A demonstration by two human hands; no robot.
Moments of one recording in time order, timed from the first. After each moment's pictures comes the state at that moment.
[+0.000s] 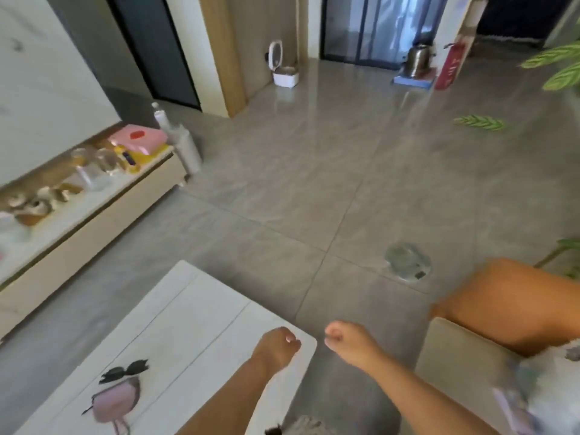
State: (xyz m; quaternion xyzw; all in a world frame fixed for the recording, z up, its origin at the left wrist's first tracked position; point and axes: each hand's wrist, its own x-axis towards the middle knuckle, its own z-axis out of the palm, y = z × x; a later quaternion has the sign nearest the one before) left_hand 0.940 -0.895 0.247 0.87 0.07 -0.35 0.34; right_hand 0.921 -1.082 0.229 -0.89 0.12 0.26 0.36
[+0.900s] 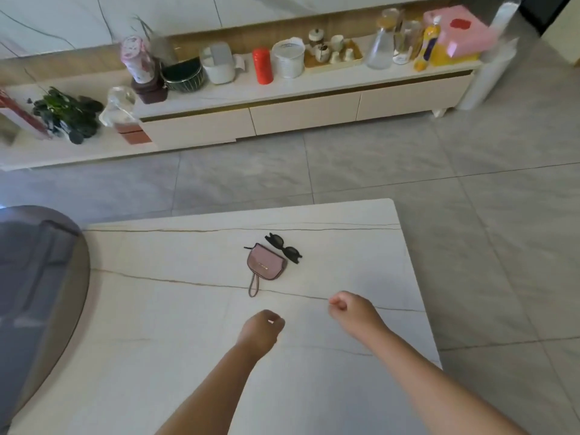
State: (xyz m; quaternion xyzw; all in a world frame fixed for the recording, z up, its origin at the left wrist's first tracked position) left_hand 0.859 -0.580 0.123 0.63 0.56 -0.17 0.51; right_hand 1.027 -0.700 0.114 -0.83 -0.23 0.45 0.23
